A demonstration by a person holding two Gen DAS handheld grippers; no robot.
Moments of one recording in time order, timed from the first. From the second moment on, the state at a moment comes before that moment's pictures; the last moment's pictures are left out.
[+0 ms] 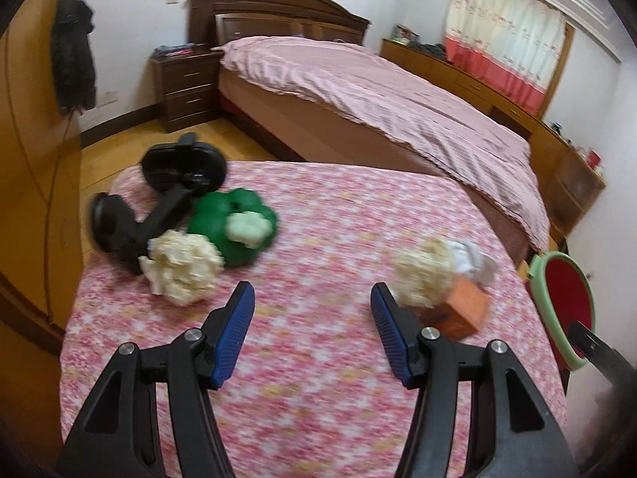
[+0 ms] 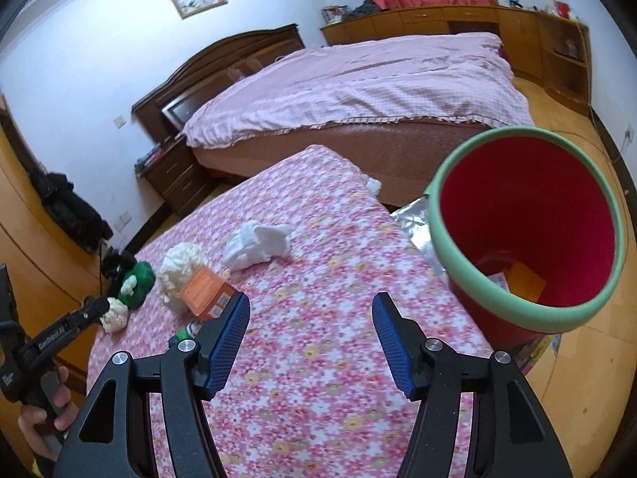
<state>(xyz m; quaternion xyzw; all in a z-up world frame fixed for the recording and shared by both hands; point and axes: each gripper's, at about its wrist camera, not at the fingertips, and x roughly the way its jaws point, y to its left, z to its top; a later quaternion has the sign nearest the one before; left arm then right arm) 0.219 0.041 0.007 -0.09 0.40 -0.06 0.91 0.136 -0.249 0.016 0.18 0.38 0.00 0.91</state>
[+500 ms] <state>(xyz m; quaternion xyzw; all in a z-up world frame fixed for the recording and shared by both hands) 0.261 0.098 -0.038 -0.10 0.42 0.03 0.90 0.162 -0.213 -0.003 0.16 0.40 0.02 0.90</state>
